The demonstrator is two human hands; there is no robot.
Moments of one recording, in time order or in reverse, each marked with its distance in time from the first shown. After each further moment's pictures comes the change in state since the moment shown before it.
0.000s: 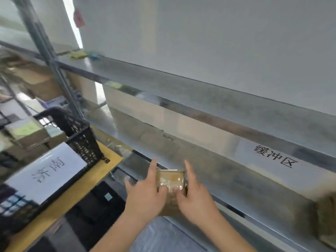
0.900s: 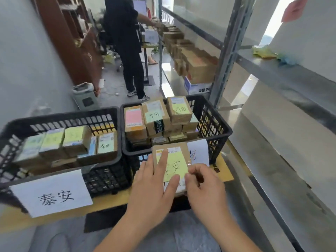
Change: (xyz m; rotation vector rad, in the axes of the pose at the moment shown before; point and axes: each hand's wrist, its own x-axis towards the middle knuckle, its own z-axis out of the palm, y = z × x) left_hand -0.074 -0.287 -0.151 -0.152 0.440 -0.532; right_hand 0.075 -0.294 0.231 0.236 -0.348 -0.381
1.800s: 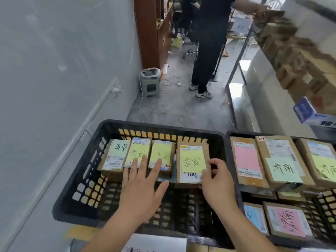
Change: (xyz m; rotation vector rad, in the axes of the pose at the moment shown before) left_hand 0.117 -0.366 -0.153 0.349 0.007 -0.414; right_hand 0.187 -0.121 0.363 -0.005 -0.289 0.059
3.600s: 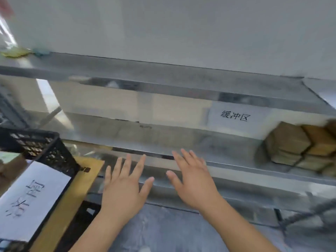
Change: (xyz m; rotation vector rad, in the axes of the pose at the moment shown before) left_hand -0.387 0.450 0.094 0.092 -0.149 1.467; right_hand -0.540 0.240 -0.366 -0.509 0.715 0.666
